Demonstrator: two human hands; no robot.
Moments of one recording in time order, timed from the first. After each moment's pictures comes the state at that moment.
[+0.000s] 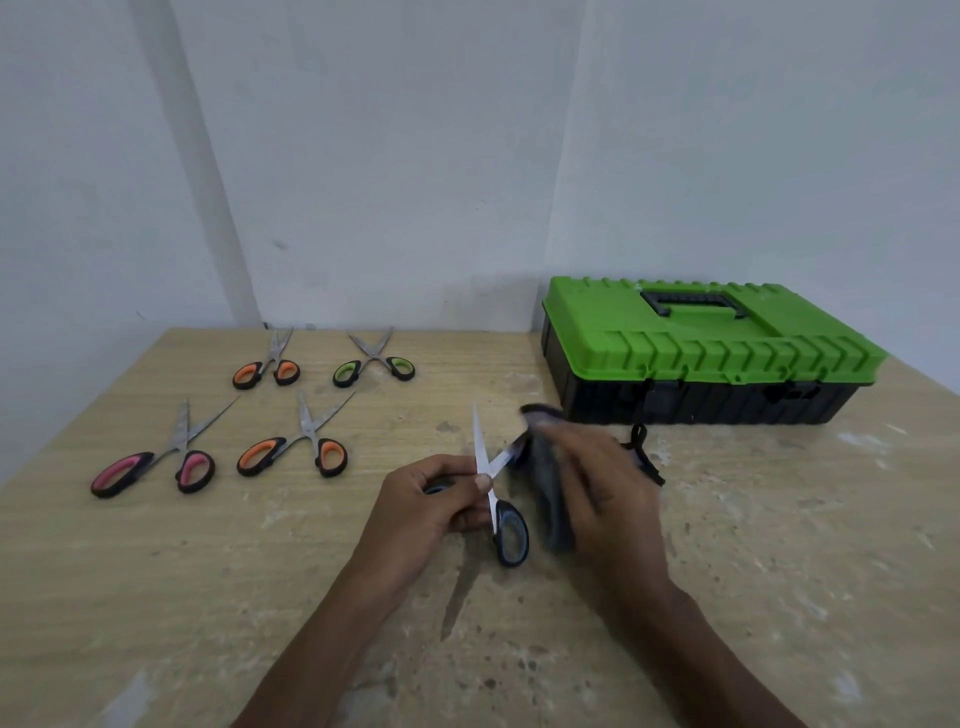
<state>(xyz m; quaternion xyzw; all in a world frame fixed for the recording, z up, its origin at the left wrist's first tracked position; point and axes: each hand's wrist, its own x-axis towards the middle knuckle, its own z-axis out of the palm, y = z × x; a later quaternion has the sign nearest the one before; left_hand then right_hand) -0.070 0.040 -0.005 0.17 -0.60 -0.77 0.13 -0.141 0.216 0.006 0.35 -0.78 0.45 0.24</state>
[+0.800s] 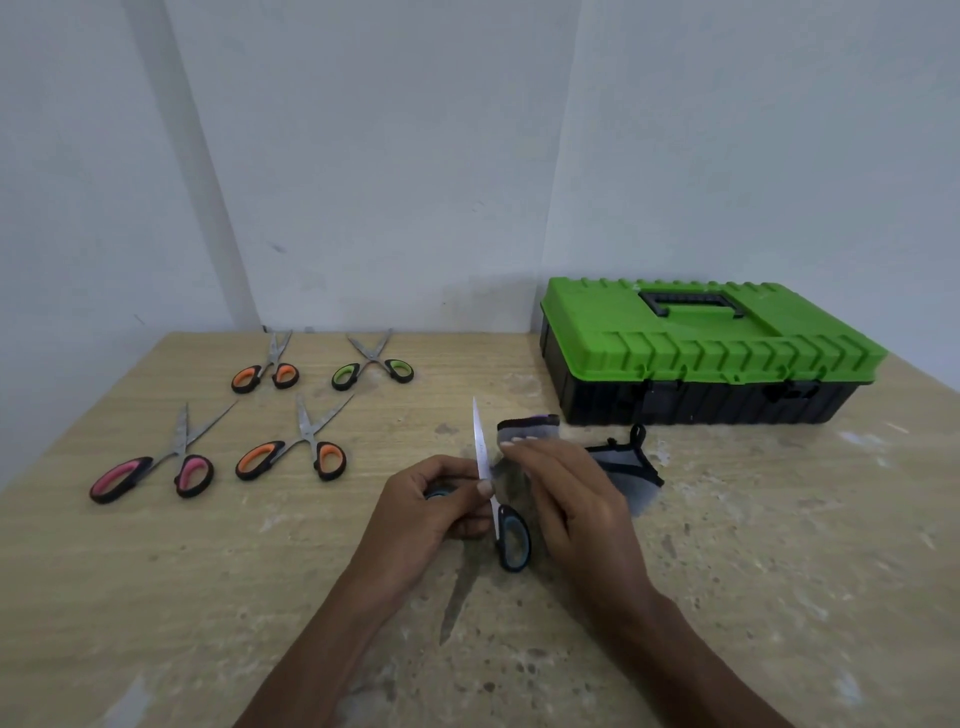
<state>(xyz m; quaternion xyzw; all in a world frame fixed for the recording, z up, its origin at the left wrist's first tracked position) -0.069 0.040 -0.005 0.15 -0.63 -0.75 0.12 -0.139 0.205 -0.007 0.43 -0.77 0.39 0.26</state>
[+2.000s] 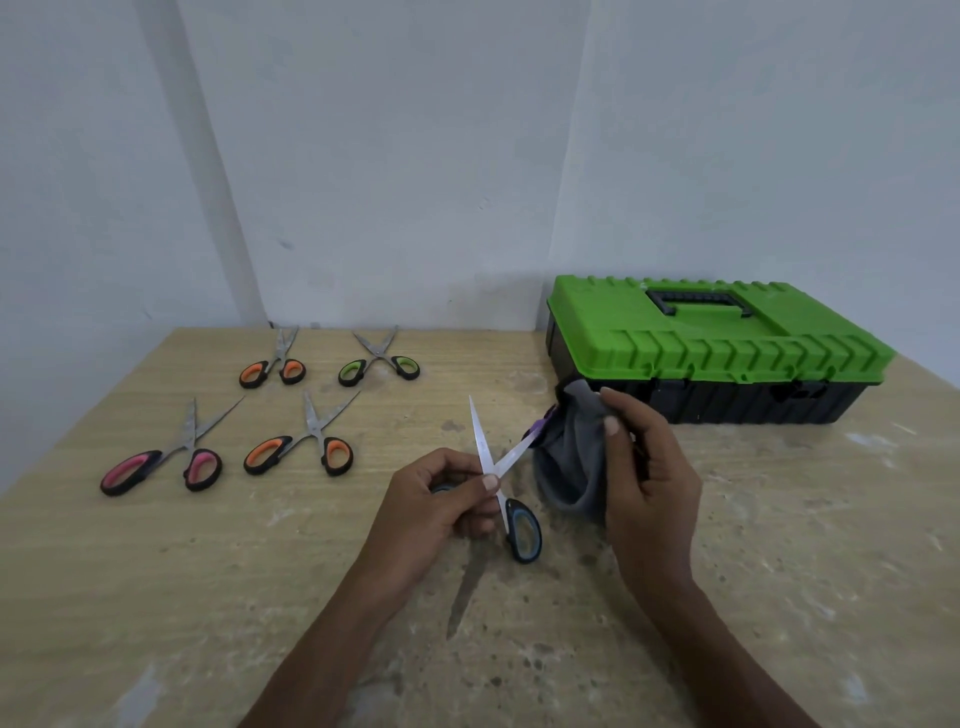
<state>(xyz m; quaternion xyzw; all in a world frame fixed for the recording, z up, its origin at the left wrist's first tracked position) -0.067 0.040 -0.001 0.16 -0.62 -0.76 0.12 -0.146 0.218 0.014 0.23 -0.72 0.59 0.29</state>
